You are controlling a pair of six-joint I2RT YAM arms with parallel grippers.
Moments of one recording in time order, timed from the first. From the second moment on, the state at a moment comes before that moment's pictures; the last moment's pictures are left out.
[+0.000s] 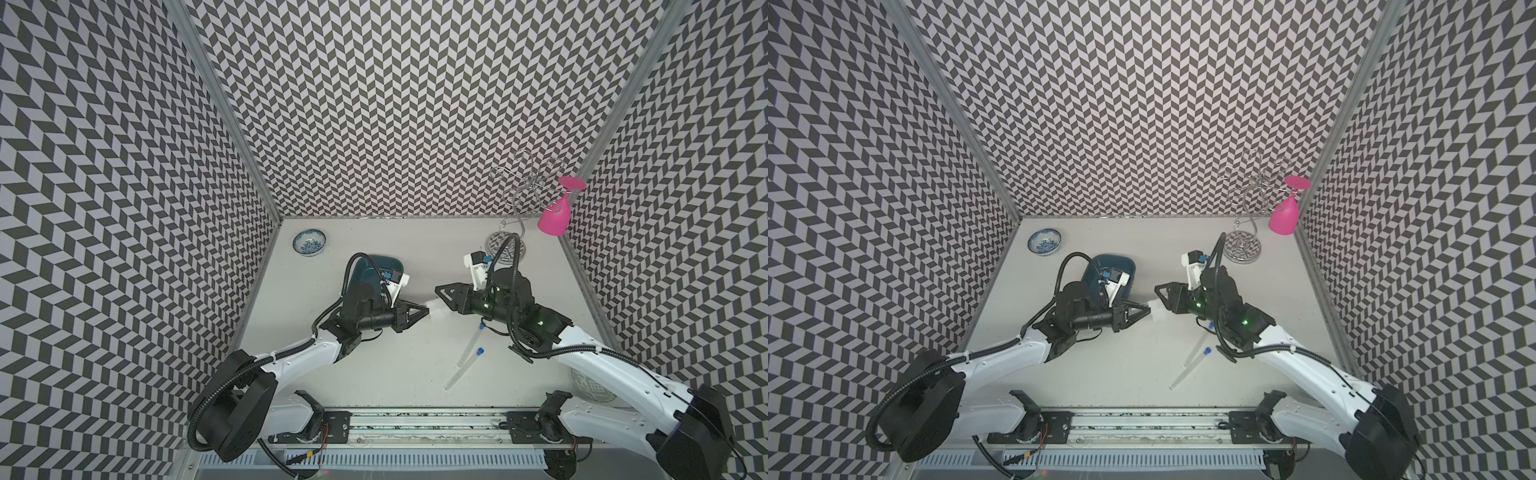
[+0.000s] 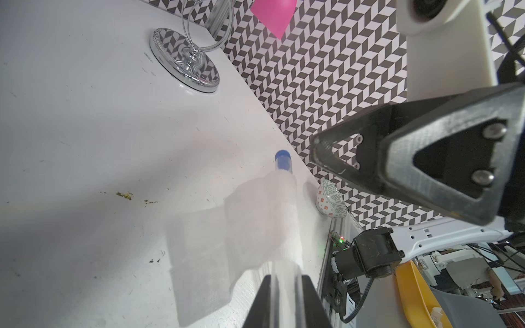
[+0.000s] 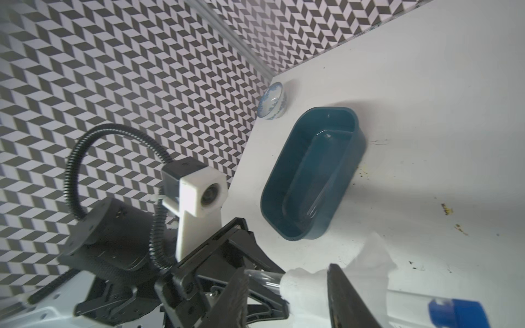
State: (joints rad) left arm -0.62 1.28 0.53 0.48 0.69 -0.61; right arm 0.69 1.10 0.79 -0.06 -0.27 0.73
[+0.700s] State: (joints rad) left arm -0.62 1.28 0.50 0.54 0.64 -0.63; right arm 0.70 1.09 0.60 0.10 -0.39 0.91
